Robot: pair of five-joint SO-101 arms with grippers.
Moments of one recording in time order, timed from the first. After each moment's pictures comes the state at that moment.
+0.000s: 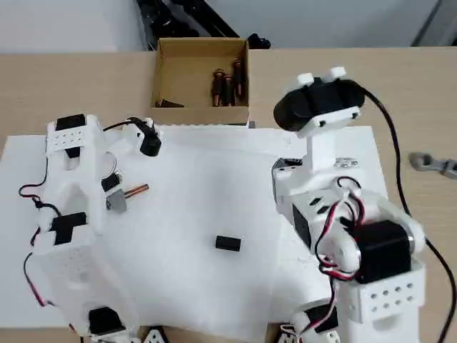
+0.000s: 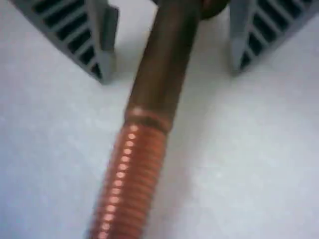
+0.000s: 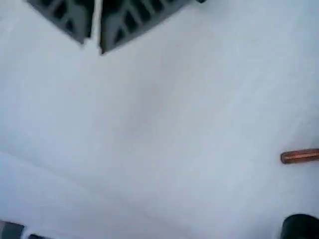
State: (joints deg) left arm -16.4 30.5 -5.6 90.6 -57.4; right arm -18.8 -46.5 9.3 87.3 -4.4
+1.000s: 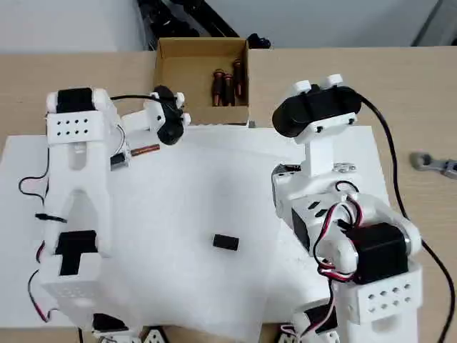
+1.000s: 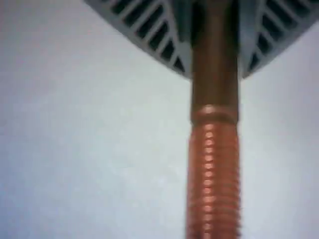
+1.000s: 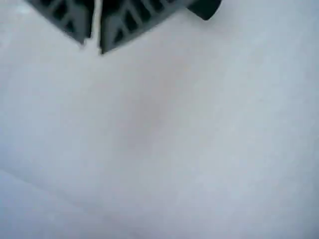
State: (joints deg) left arm -8.3 14.4 -16.6 98.8 -74.0; right arm -18.8 -47.5 12.3 87.2 -4.4
